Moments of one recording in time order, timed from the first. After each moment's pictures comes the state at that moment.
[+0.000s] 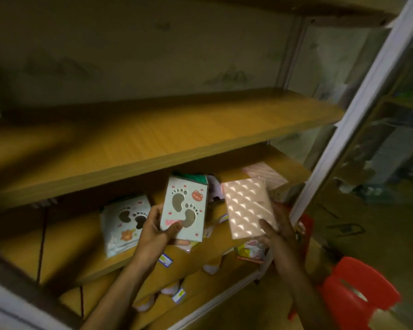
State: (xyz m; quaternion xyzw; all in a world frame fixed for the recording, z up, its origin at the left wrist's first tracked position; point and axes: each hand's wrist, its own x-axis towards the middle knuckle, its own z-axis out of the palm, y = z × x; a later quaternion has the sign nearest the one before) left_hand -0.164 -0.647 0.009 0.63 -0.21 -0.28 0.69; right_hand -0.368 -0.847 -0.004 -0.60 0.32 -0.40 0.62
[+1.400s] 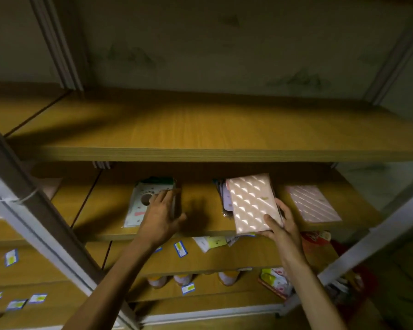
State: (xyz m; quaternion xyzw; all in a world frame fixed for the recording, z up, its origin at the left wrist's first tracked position) left_hand -0.154 -0.660 0.008 0.91 -0.26 0.01 0.31; right_hand -0.296 -0.930 -0.007 -0.61 0.21 -0.23 0.72
